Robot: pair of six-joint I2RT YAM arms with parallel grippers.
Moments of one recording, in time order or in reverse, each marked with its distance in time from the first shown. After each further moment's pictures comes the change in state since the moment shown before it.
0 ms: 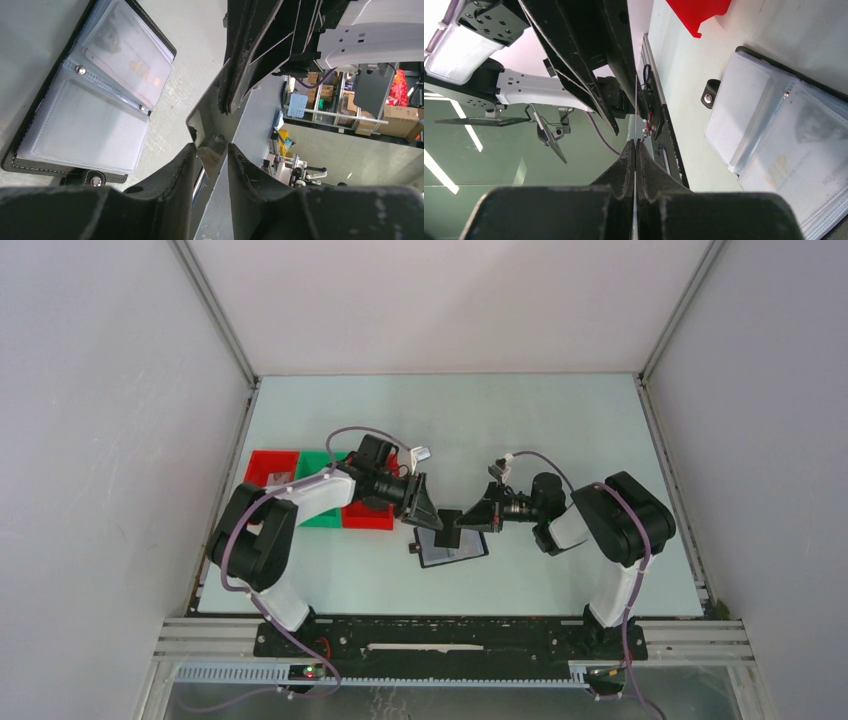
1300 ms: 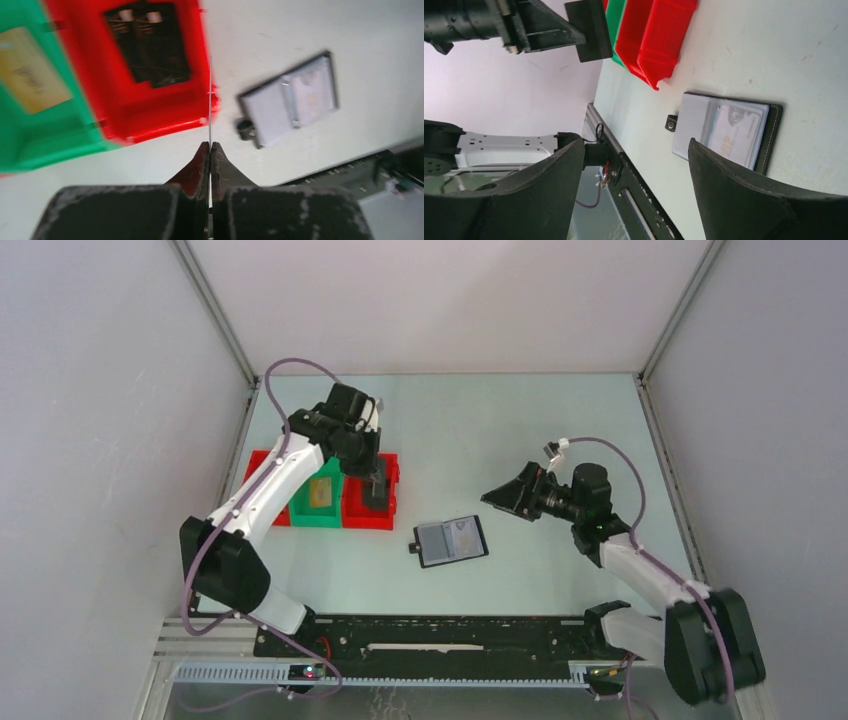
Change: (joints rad) left arm 0.075 -0.163 0.435 -0.691 -0.833 0.138; right arm -0.139 -0.700 -0.035 -0.848 0.289 -0.360
